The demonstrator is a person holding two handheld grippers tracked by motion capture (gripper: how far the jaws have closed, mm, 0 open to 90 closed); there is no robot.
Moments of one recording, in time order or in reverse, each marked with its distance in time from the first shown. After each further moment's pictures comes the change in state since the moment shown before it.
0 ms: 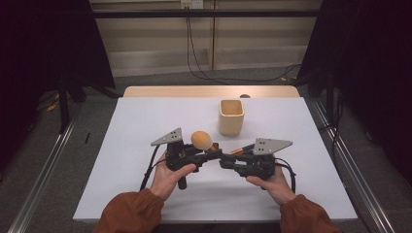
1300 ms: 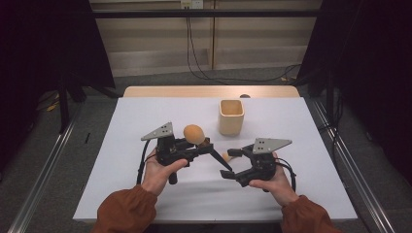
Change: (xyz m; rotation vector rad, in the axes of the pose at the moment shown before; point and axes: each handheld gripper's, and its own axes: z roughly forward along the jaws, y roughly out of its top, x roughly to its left) left arm 0.001 0.021 -0.024 0.014 0.060 0.055; right arm 0.001 0.001 -0.003 0.044 -0.011 0.056
